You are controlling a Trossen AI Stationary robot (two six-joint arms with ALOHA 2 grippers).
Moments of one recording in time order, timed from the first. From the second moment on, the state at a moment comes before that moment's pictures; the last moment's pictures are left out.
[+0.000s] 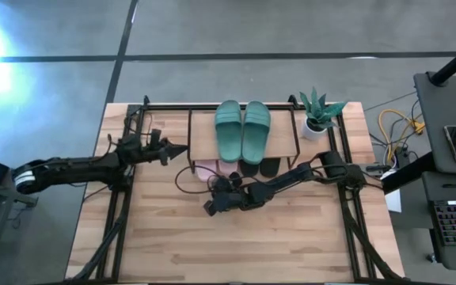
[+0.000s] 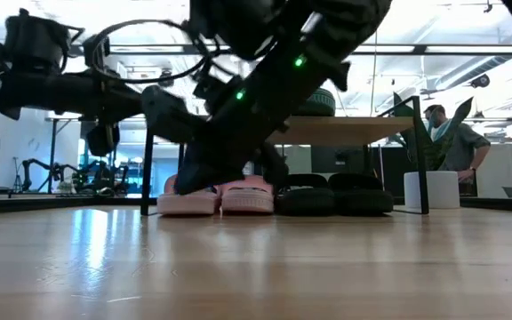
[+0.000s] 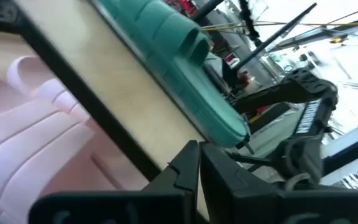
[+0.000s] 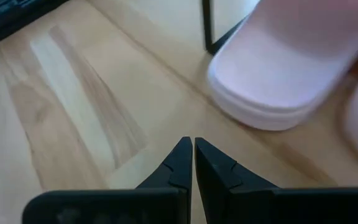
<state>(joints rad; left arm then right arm) 0.45 0.72 0.06 0.67 0.23 -0.82 0.23 2.21 1.45 0.00 0.55 0.77</state>
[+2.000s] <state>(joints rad) 0.45 0.27 0.04 0.68 0.38 -0.70 0.27 2.18 1.95 -0.65 0.61 0.68</state>
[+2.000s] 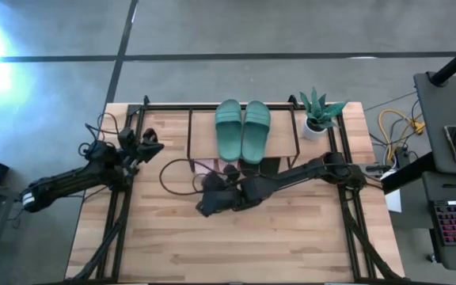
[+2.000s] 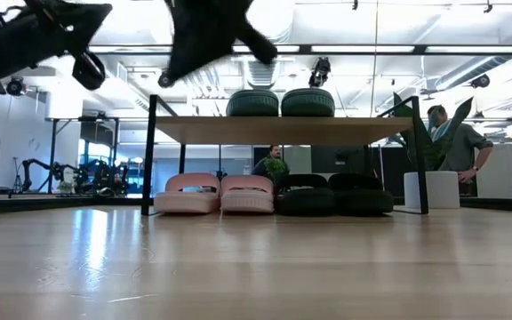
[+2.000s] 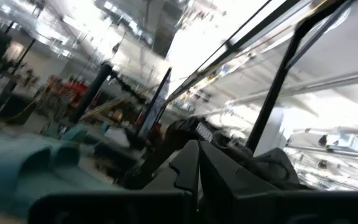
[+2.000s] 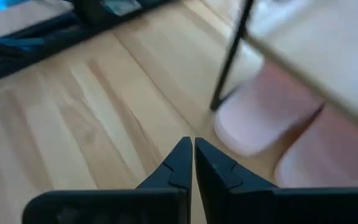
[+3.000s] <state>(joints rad) 0.45 0.22 0.18 0.73 0.36 -0.79 0.15 1.69 1.87 -0.76 0.18 0.25</state>
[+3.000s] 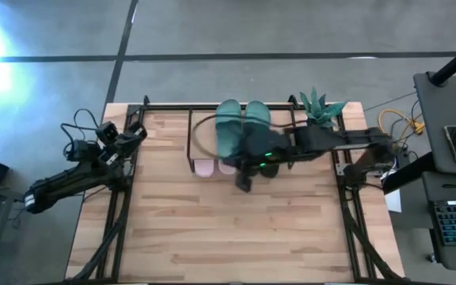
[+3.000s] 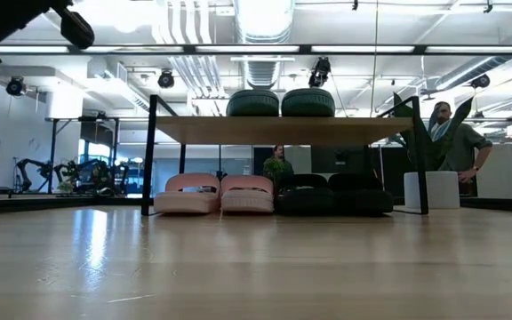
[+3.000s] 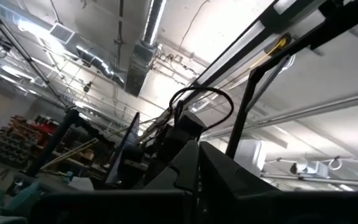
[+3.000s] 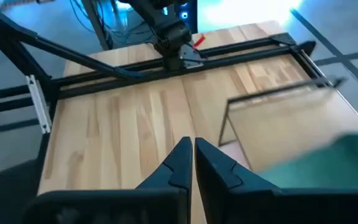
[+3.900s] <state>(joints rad) 0.45 0.22 0.14 0.75 0.33 -0.75 0.14 0.64 0.74 -0.17 0.03 0.32</state>
